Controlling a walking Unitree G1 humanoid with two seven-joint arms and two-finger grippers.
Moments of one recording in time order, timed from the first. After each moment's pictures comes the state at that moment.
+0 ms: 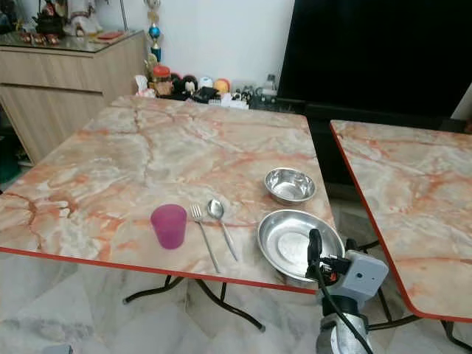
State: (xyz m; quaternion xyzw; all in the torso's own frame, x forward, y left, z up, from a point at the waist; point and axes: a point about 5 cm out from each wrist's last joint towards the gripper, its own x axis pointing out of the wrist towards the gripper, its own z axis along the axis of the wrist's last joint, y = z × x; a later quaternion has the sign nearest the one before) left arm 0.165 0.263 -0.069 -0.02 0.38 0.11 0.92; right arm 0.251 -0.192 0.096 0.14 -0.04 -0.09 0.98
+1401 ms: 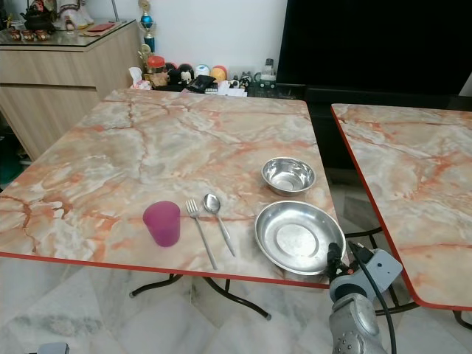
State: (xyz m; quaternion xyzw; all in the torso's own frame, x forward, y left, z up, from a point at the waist) left arm 0.166 0.272 -0.065 0.00 0.38 0.10 0.92; right arm 0.286 -0.223 0.069 0.26 0.12 -0.17 0.94
